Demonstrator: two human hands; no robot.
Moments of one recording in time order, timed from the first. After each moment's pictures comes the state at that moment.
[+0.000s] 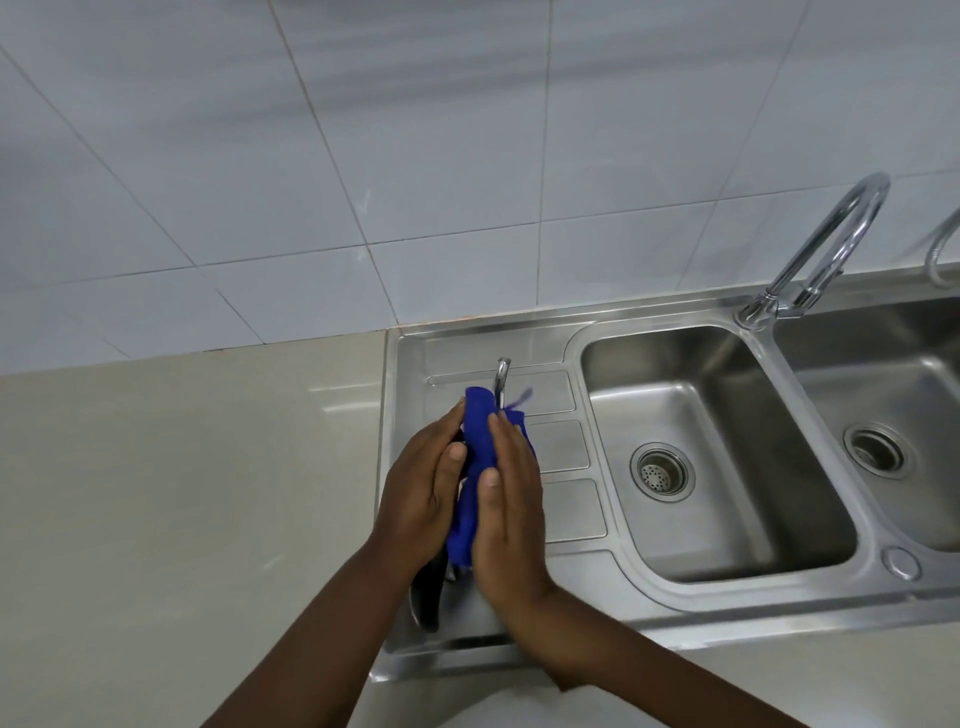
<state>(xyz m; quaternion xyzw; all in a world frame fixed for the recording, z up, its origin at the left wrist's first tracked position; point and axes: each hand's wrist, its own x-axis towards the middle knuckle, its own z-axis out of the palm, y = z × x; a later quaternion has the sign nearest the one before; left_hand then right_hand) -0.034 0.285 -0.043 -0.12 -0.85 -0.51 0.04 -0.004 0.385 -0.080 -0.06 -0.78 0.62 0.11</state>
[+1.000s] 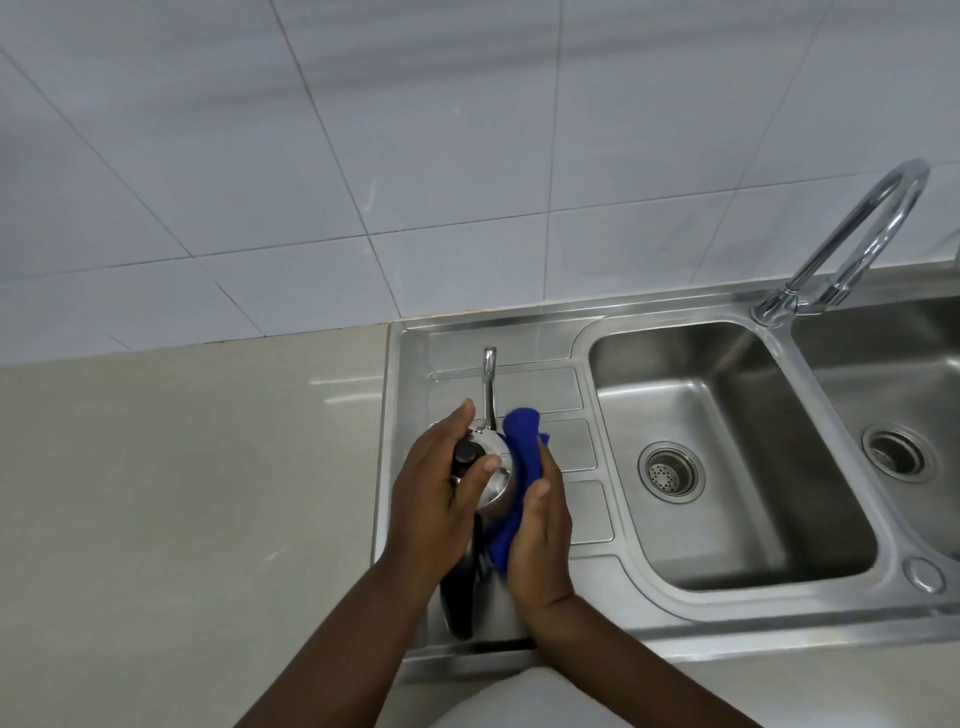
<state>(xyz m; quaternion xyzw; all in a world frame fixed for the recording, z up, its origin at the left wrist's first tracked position) -0.032 0.301 -0.046 -0.06 -0.88 -0.46 0.07 -0.009 0.404 -0.125 -0.14 -0.68 0.71 0.09</state>
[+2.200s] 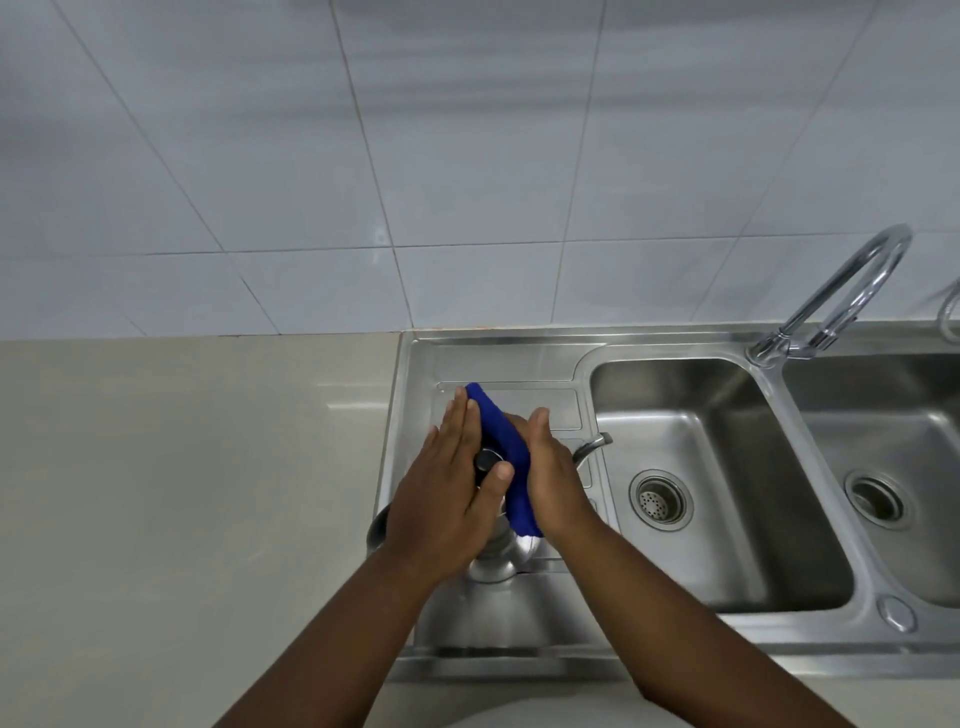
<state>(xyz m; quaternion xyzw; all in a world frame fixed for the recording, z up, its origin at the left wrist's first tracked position) -0.028 0.303 -0.031 -0.11 -0.94 -0.33 -0.02 -0.054 0.435 -0.042 -0.05 -0.72 0.68 -0.12</state>
